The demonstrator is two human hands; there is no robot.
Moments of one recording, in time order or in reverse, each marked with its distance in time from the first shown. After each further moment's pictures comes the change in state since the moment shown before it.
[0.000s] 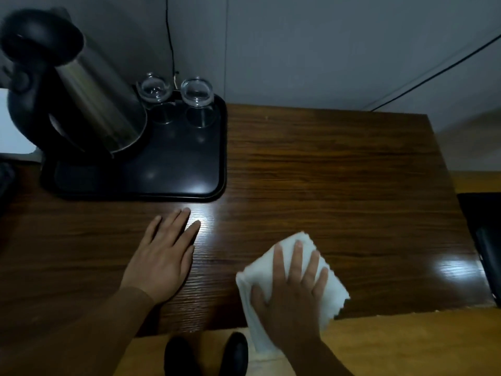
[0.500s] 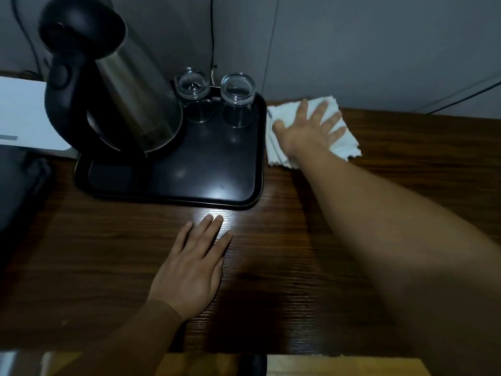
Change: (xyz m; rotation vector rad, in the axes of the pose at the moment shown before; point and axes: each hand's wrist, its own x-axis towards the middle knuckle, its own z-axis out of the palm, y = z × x) left_hand -0.002 -0.004 0.002 -0.024 -0.012 0.007; right_hand 0.354 -0.074 -0.056 0.155 -0.119 0.242
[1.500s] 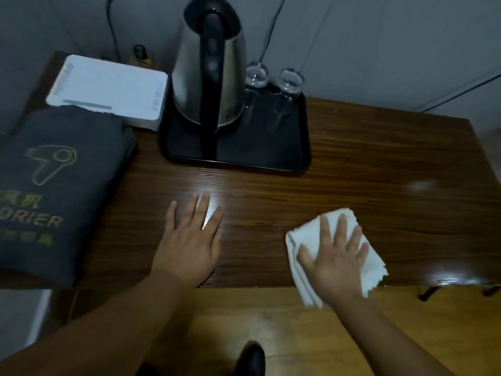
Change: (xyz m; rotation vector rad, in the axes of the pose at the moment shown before) left_hand -0.104 -0.098 -0.027 0.052 -0.015 -0.156; right_hand -0.352 0.063 0.097 -0.154 0.004 -0.009
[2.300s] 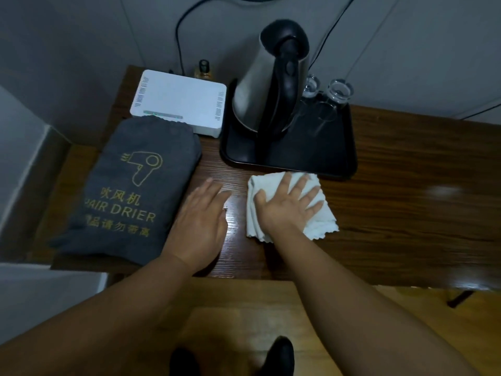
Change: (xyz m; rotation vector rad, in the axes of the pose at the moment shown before) left_hand -0.024 -0.090 -0.076 -0.423 0.153 0.033; right_hand 0.035 -0.238 -0.010 0.166 0.010 0.045
